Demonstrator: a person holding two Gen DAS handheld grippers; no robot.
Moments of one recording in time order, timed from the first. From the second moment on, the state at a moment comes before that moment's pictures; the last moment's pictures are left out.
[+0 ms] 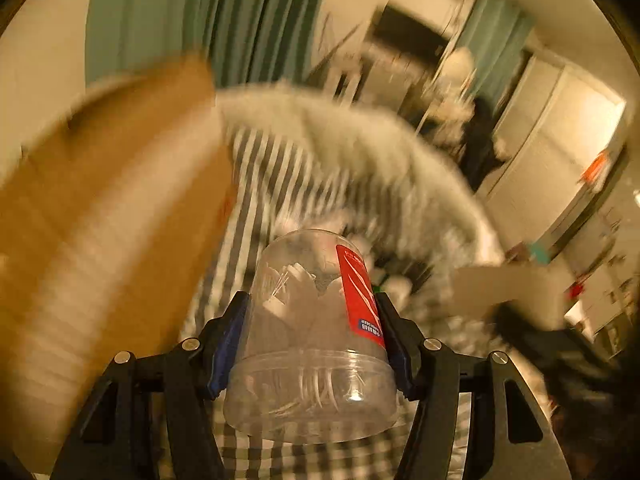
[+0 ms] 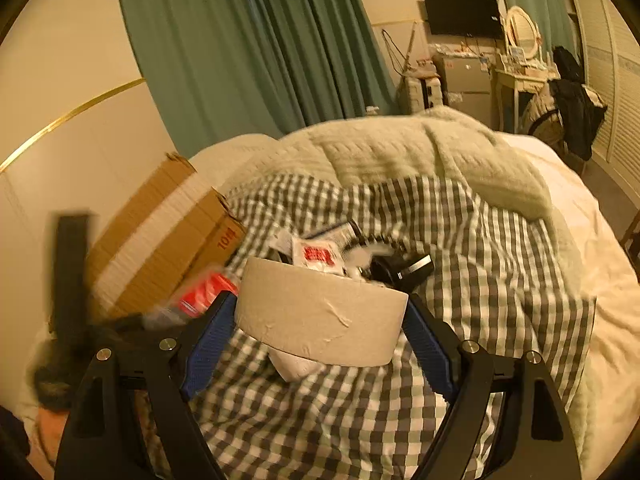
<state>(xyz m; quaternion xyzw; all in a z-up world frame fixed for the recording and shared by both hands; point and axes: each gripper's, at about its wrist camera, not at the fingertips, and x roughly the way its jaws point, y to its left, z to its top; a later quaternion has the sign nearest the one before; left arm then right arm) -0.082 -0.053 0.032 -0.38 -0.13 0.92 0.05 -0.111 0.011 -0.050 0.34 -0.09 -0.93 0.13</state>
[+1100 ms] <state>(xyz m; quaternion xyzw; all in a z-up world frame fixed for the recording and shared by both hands) -0.043 -0.243 0.069 -0.32 -0.16 0.93 -0.06 -0.157 -0.179 0.025 0.30 0.00 -0.92 0.24</state>
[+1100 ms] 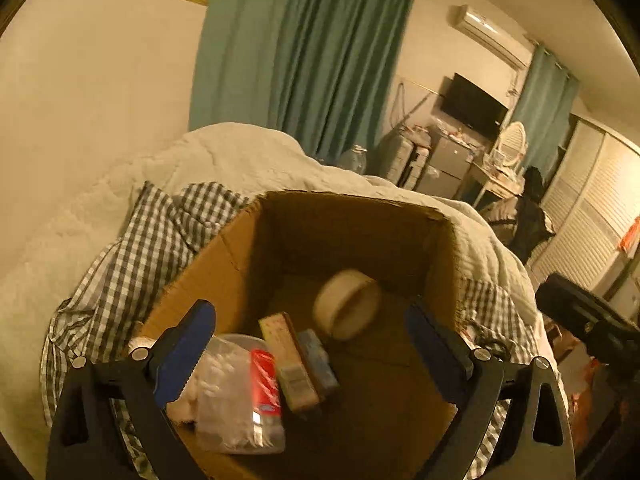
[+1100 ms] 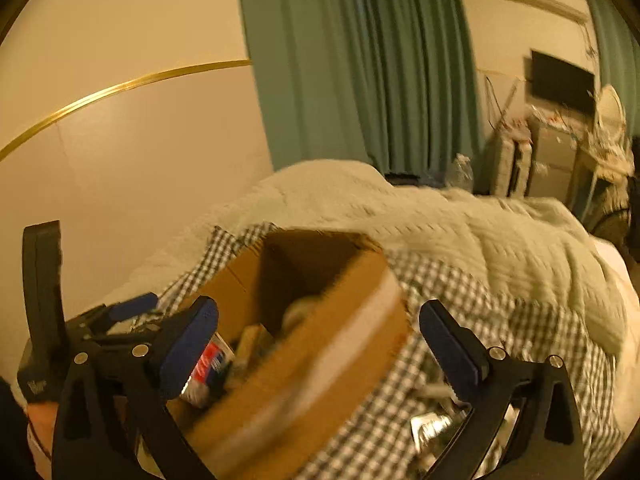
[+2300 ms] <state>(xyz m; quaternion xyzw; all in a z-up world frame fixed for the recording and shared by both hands) -0.150 0.017 -0.081 -0.45 -0.03 0.89 0.01 -0.200 0.056 -0.113 0.38 -0.07 -0.92 0.07</state>
